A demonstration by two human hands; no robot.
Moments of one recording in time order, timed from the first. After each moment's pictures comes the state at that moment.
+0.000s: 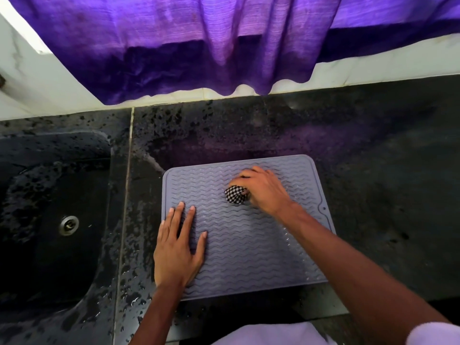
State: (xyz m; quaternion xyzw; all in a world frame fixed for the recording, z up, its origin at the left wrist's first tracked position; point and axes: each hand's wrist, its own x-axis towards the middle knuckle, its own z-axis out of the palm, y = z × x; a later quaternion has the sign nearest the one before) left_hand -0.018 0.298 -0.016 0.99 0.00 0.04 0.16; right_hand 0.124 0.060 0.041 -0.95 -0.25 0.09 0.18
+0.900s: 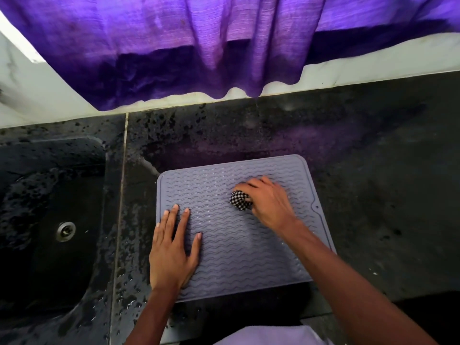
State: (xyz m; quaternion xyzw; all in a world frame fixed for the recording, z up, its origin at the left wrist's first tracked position) left_hand -0.017 0.299 -0.016 0.99 0.00 0.04 0.16; right_hand 0.090 0.043 0.036 -0.97 -0.18 0.06 0.16
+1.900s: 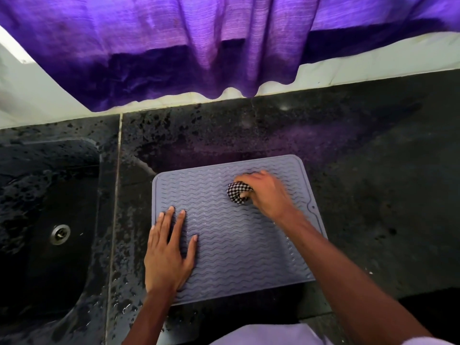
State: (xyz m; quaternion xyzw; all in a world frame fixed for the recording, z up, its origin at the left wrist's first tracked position) left_hand -0.017 0.299 -0.015 0.99 -0.01 0.03 0.15; right_hand 0.116 0.028 0.016 -0.94 -0.21 0.03 0.27
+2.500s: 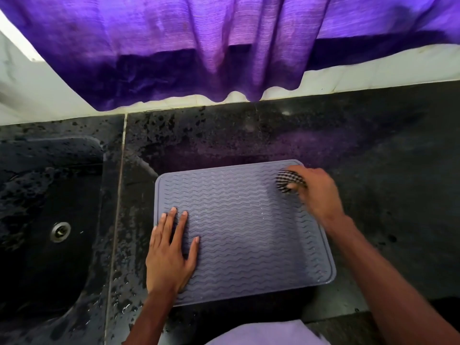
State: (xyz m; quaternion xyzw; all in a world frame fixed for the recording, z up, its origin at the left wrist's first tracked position) left_hand -0.018 0.296 -0.013 0.99 0.00 0.03 0.15; right_hand 0.106 -0.055 0.052 -0.97 -0.05 -0.05 0.23
